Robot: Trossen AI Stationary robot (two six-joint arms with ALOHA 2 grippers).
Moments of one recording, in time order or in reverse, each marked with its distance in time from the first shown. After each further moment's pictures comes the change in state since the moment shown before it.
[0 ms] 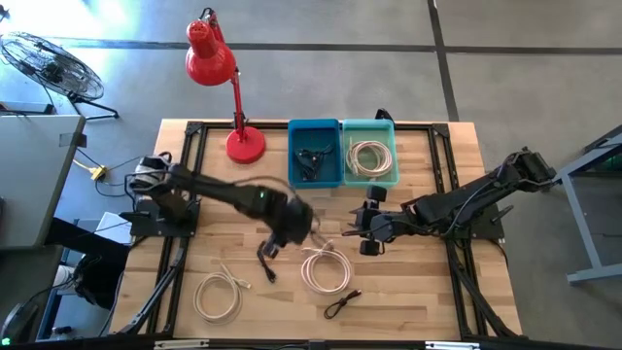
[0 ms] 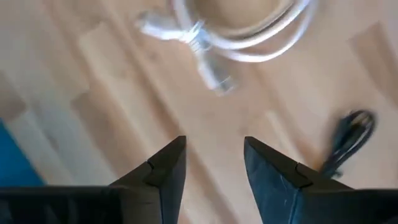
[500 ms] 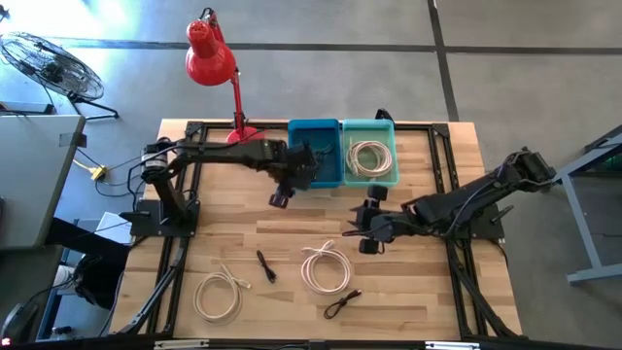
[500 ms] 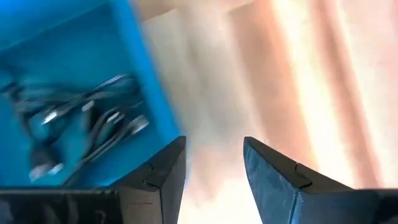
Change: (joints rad) left arm 0.406 0.031 -0.001 0.027 0.029 0.178; right arm 0.004 0.000 0.000 0.000 0.043 0.000
